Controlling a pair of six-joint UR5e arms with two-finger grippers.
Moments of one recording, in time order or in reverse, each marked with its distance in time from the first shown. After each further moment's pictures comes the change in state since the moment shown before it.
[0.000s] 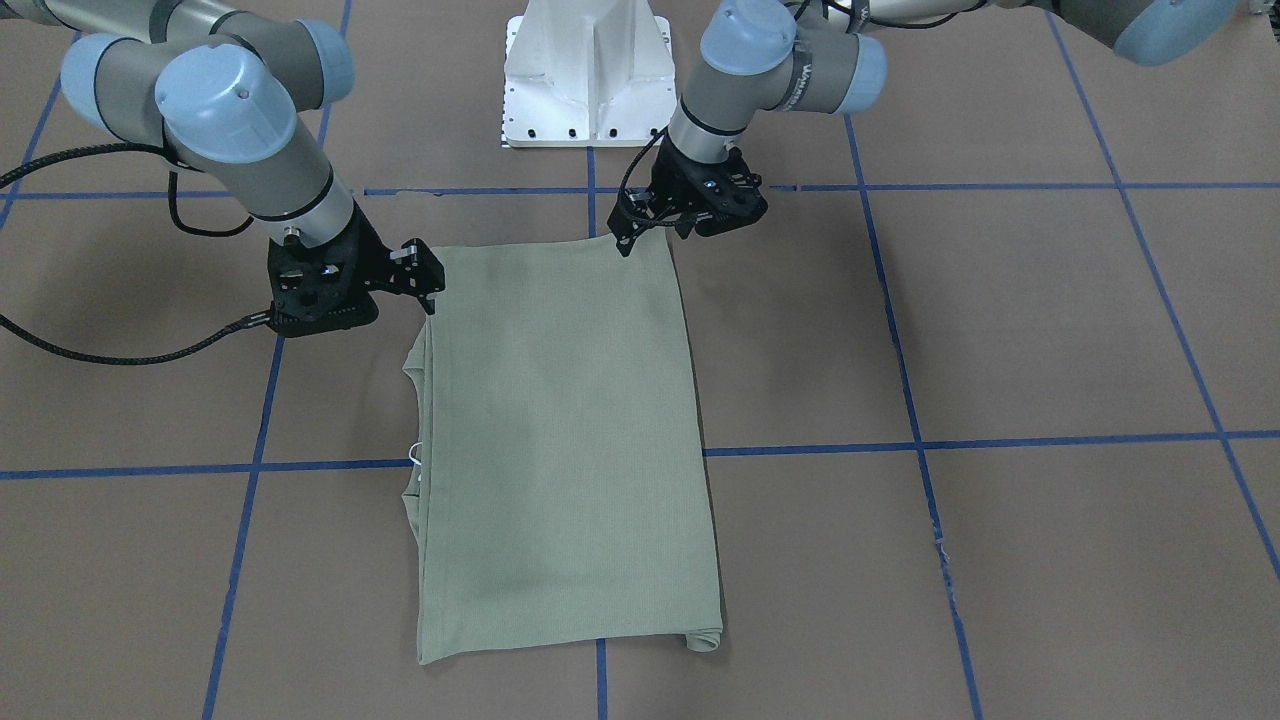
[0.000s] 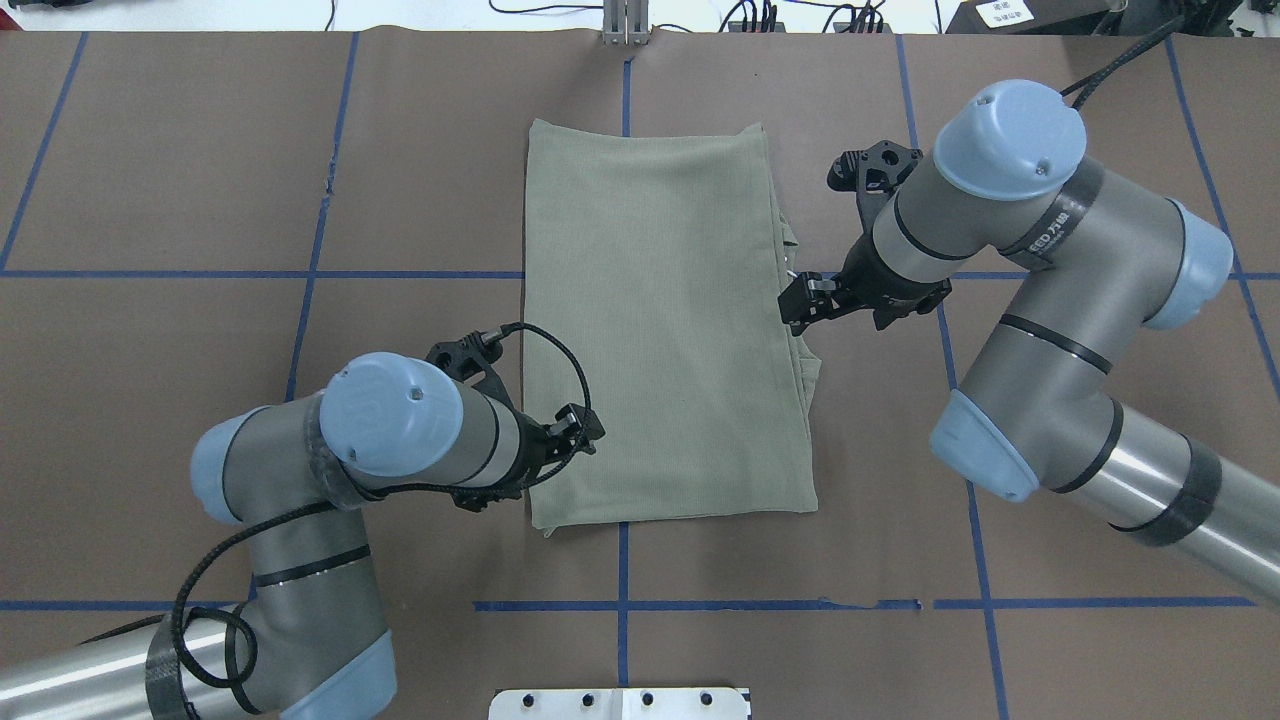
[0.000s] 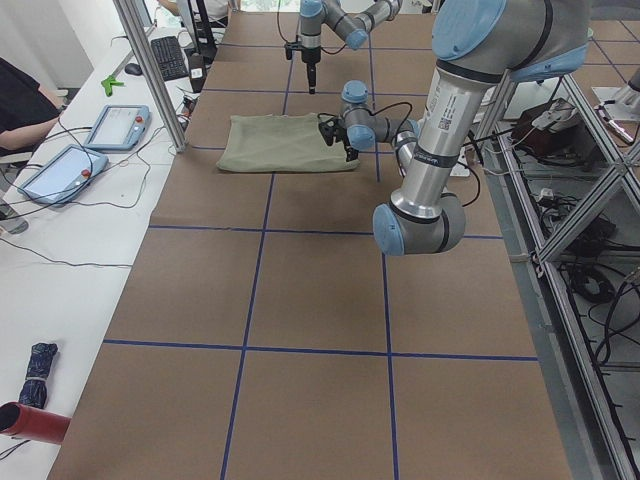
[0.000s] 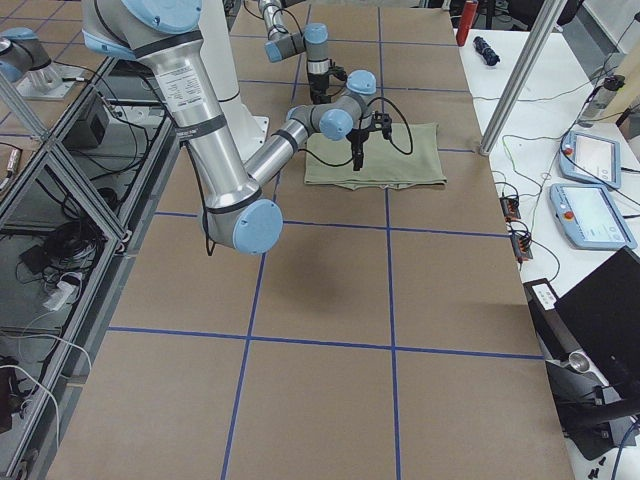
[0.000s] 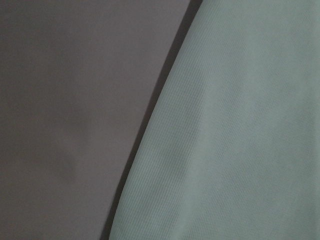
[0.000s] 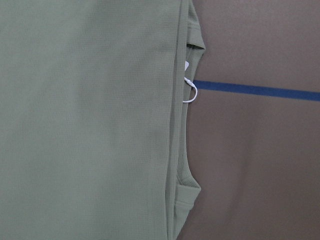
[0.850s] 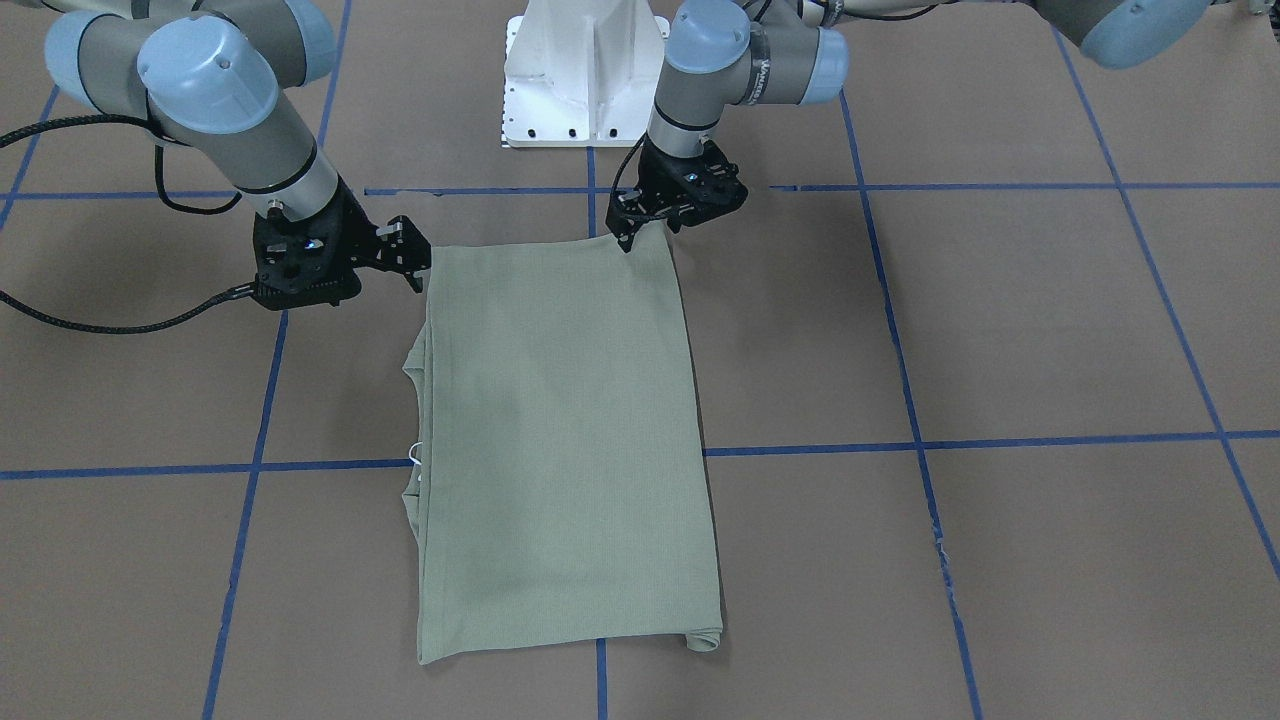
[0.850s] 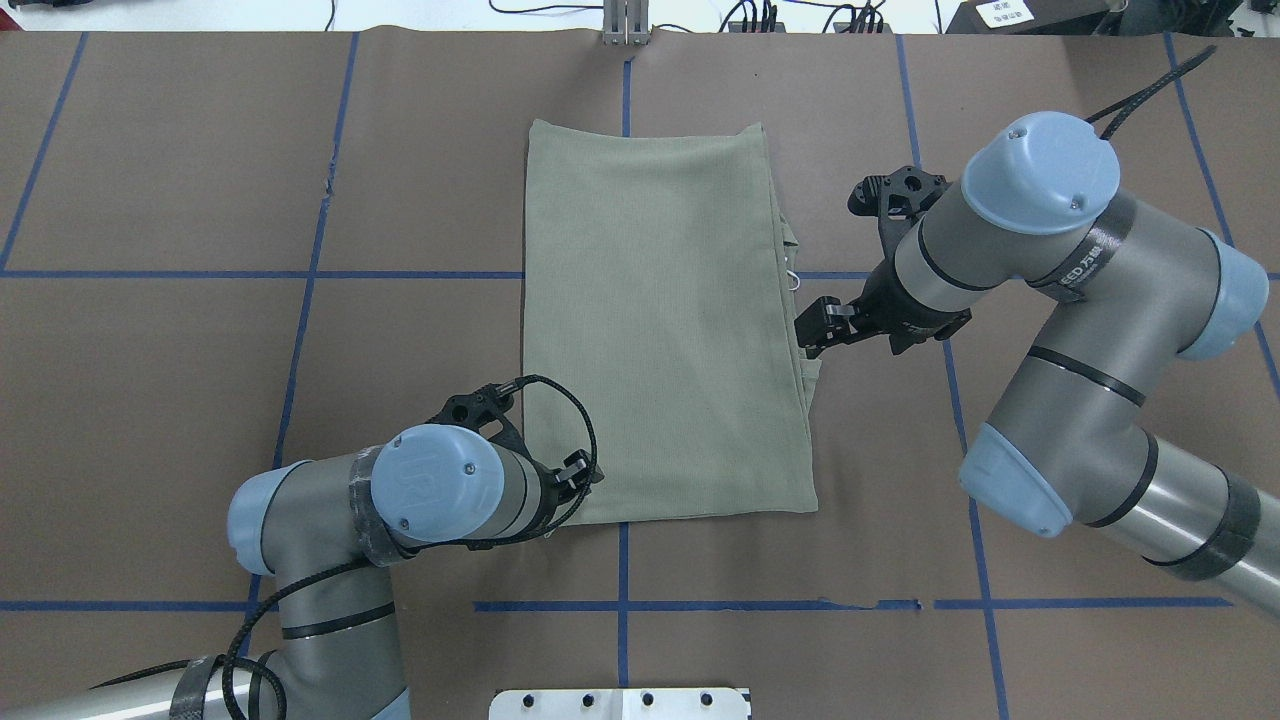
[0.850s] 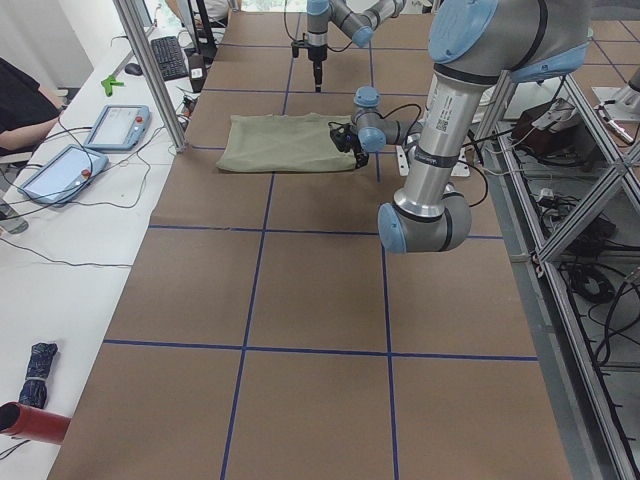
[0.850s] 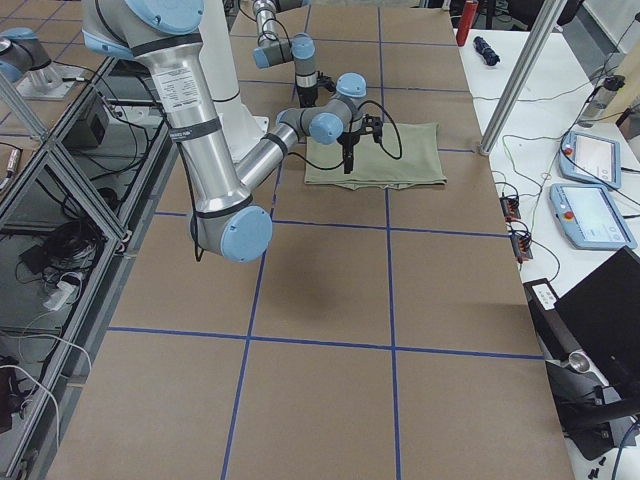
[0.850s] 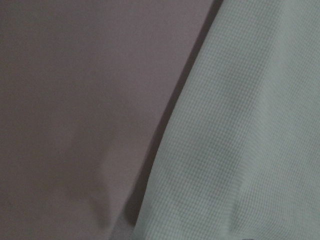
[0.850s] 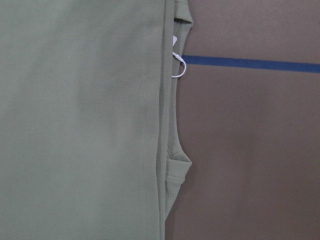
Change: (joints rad) left arm 0.056 -0.002 0.029 0.046 0.085 -0.039; right arm -0.019 -0.041 0.040 0.005 -0.007 0.036
